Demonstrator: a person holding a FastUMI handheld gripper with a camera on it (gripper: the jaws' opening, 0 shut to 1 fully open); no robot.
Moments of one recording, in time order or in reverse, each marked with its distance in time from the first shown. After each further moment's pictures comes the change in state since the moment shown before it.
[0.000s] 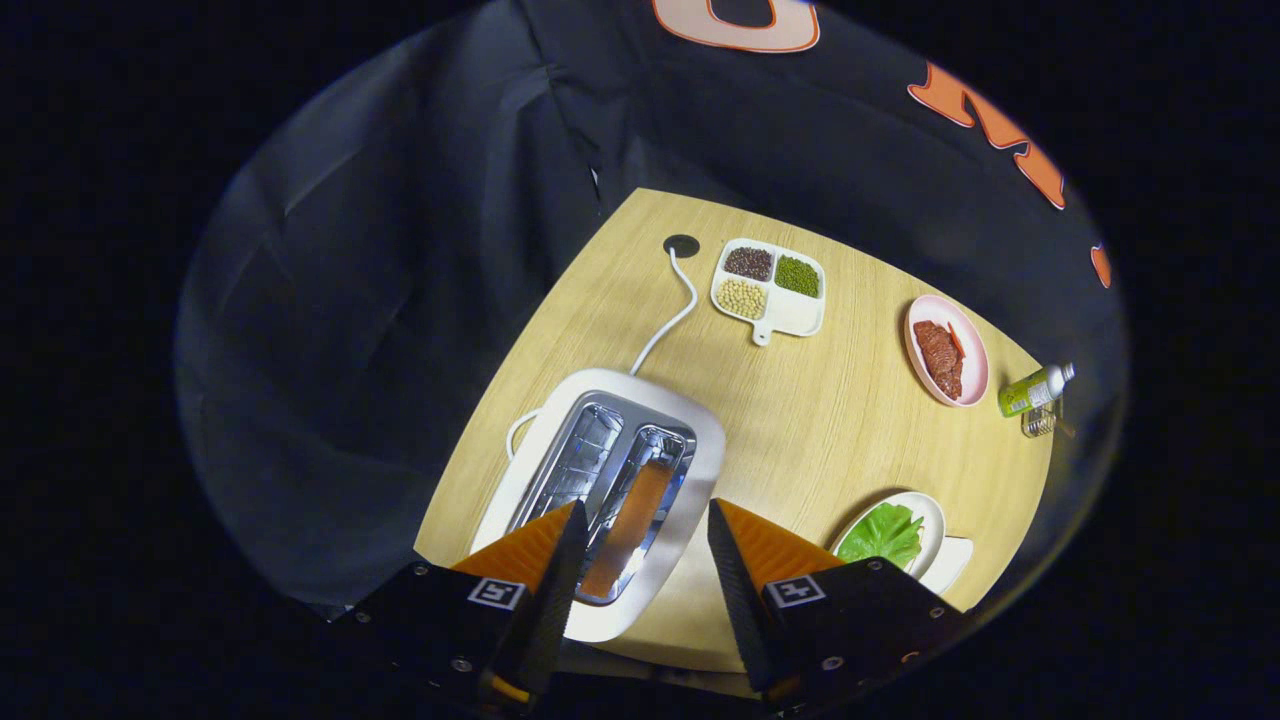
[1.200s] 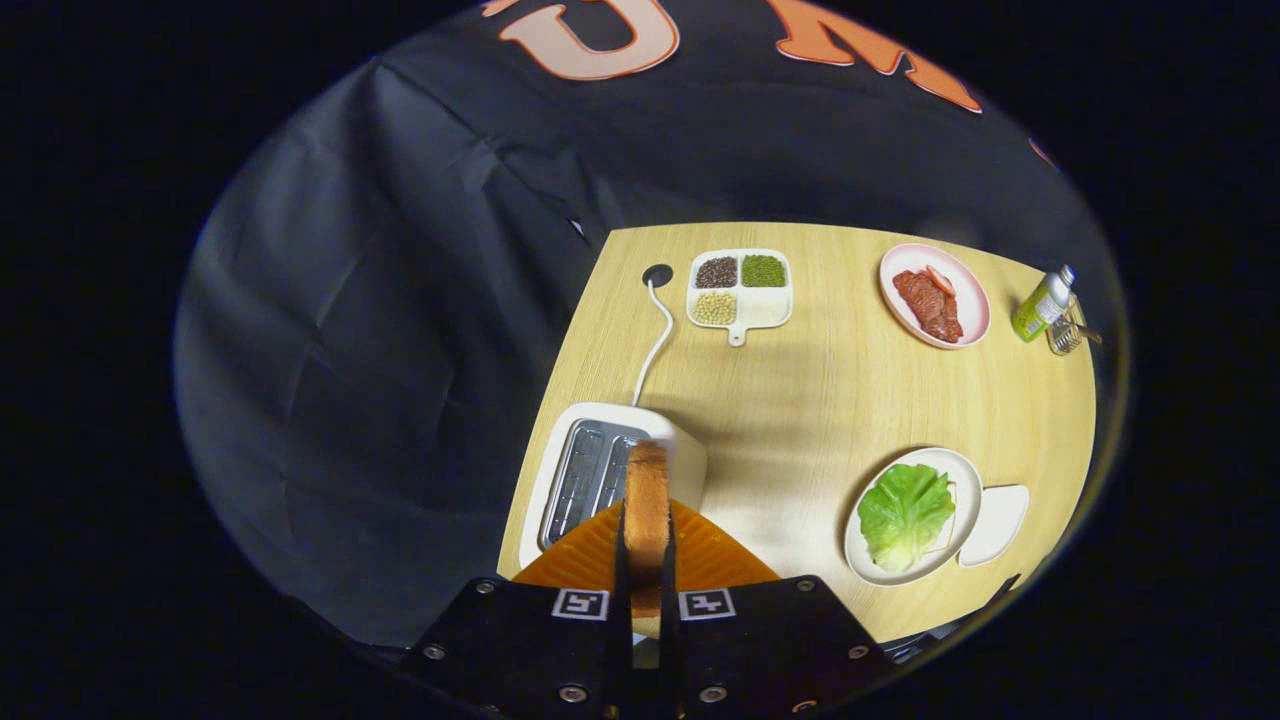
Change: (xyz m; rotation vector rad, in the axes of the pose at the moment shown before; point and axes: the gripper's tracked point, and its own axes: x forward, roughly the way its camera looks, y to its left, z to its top) arm -0.071 -0.058 0.001 0.274 -0.123 0.218
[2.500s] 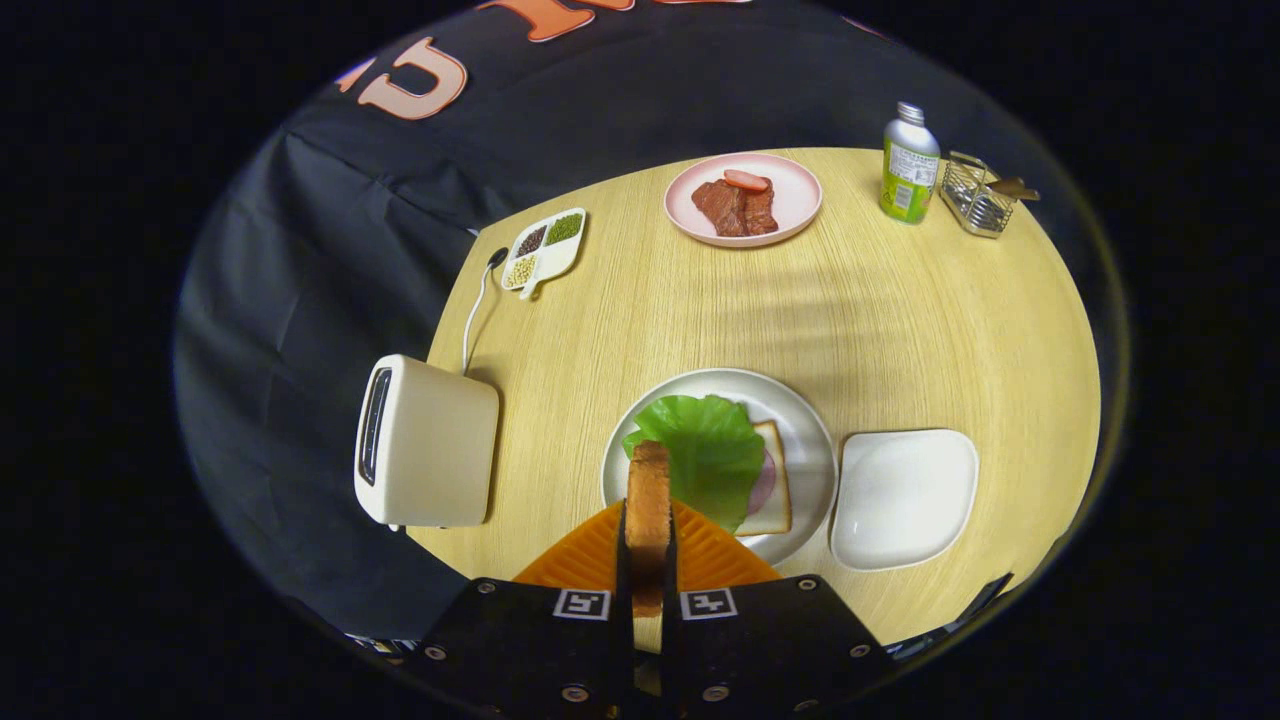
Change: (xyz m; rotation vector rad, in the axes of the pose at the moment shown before) arm 0.007 -0.260 -0.096 0.144 0.050 0.020
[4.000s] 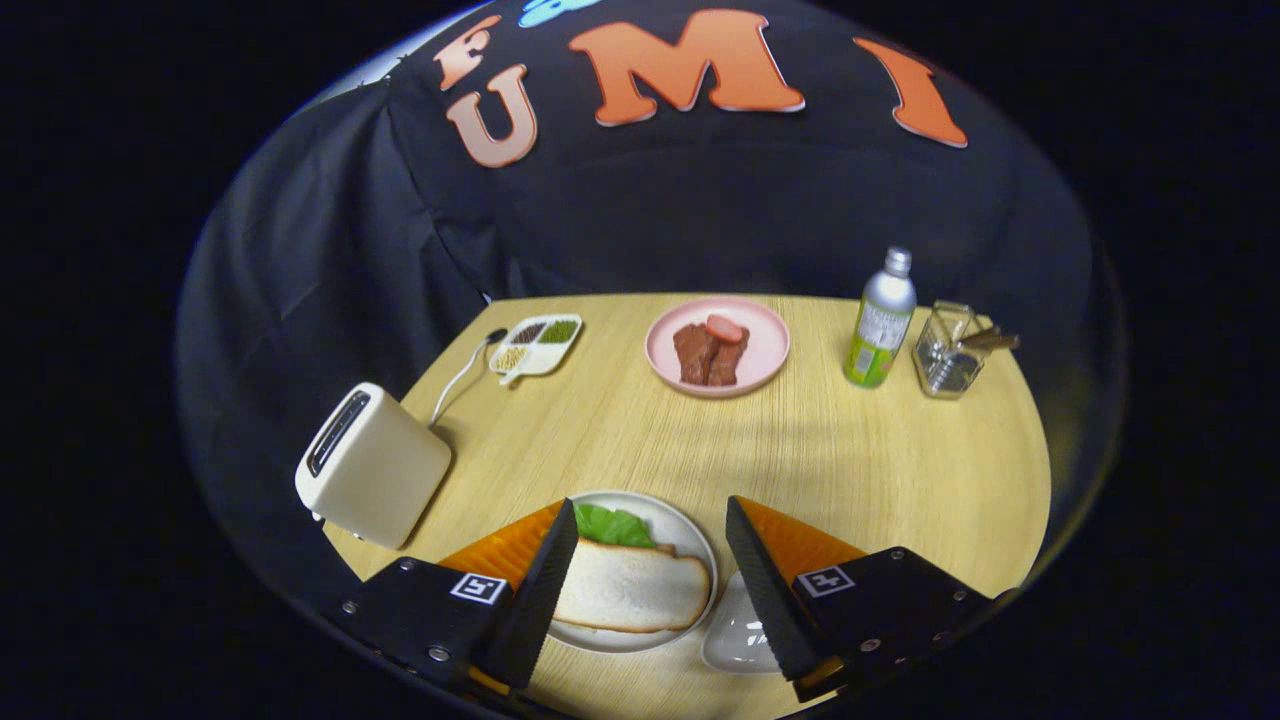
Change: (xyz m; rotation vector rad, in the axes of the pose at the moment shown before) arm -0.059 -0.038 0.104 -0.306 -0.490 -0.091
